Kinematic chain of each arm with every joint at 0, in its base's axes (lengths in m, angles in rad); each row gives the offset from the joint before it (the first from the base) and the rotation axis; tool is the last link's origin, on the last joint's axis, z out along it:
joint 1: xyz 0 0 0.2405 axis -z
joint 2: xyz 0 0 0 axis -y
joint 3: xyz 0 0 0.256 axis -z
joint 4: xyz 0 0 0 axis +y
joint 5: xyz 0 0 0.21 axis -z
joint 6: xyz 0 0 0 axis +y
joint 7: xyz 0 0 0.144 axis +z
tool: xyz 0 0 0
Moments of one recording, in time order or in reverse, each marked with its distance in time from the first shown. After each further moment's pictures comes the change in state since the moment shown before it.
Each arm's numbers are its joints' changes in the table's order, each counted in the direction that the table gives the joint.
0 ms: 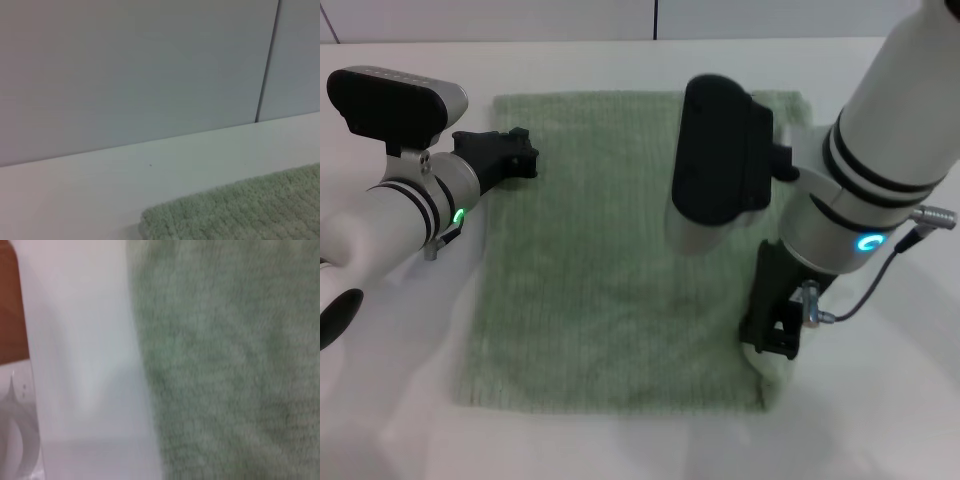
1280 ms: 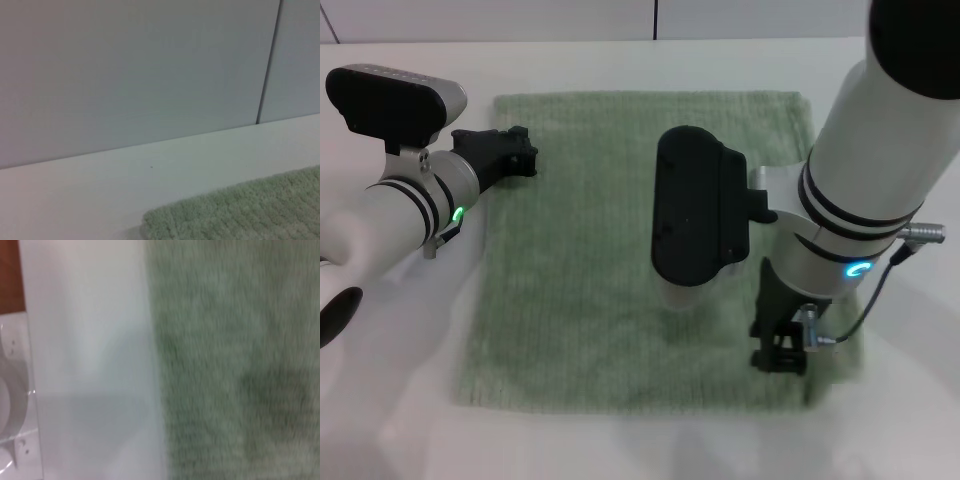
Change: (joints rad) left arm 0.000 -0.002 0.002 -0.003 0.000 -0.002 0.000; right arm -0.027 -0.001 0.132 -0.013 0.041 0.003 0.034
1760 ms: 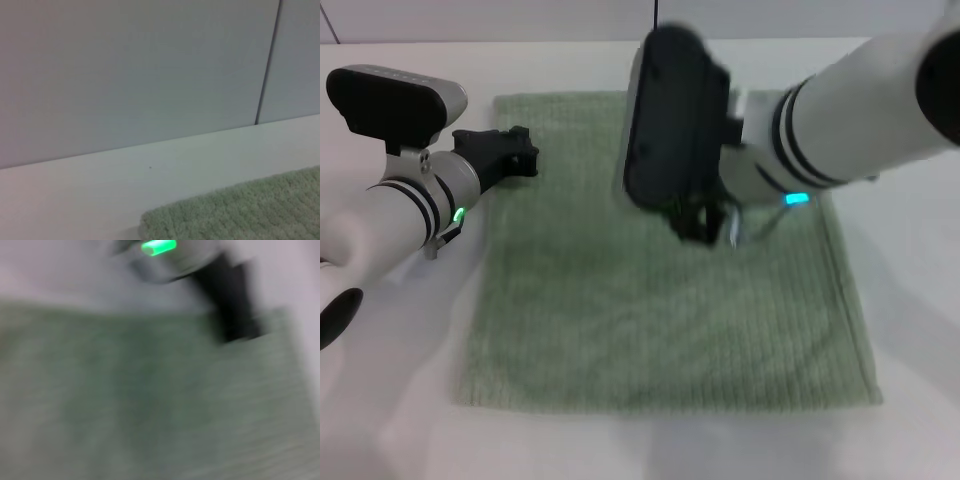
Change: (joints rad) left arm -0.004 0.001 0.000 -0.006 0.000 0.001 0.000; right arm 0.129 -0.006 0.020 -0.099 0.227 -0.458 0.003
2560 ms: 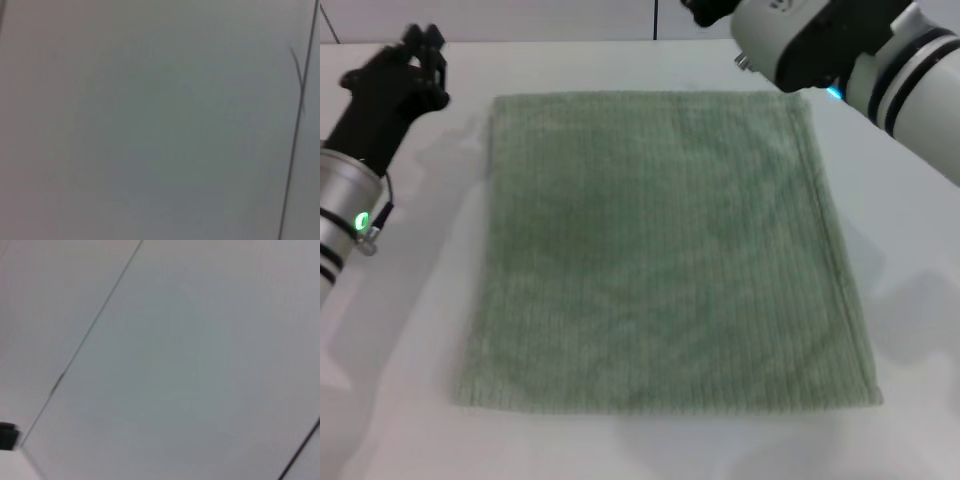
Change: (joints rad) left arm -0.276 0.001 0.127 -0.049 0.007 0.710 -0.012; right arm 0.390 -0.005 -0.021 0.079 0.087 -1.236 0.057
